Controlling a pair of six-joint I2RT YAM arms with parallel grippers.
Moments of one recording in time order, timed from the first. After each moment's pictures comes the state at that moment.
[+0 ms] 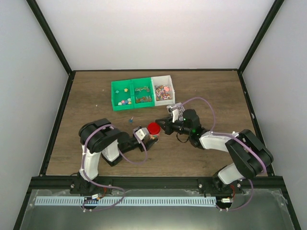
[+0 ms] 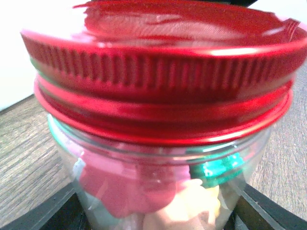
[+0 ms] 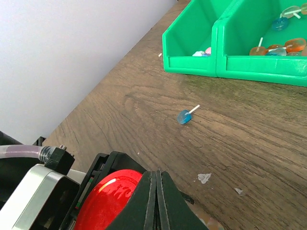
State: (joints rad) left arm -0.73 2.03 0.27 1.55 0.29 0.01; right arm 0.60 1.48 0.53 0.64 -0.52 0.44
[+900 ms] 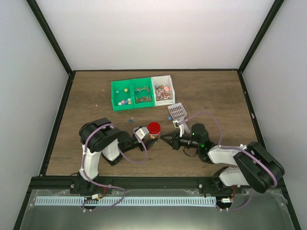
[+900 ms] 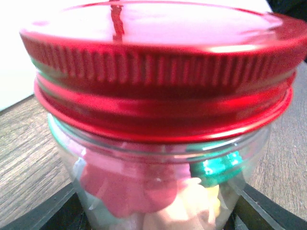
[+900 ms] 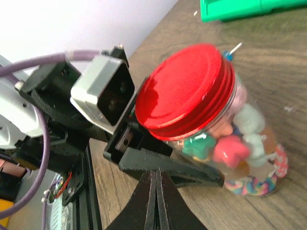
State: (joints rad) left arm -0.72 2.04 0.28 1.55 0.32 0.01; right arm 0.60 1.33 0.24 0.80 -0.67 0.54
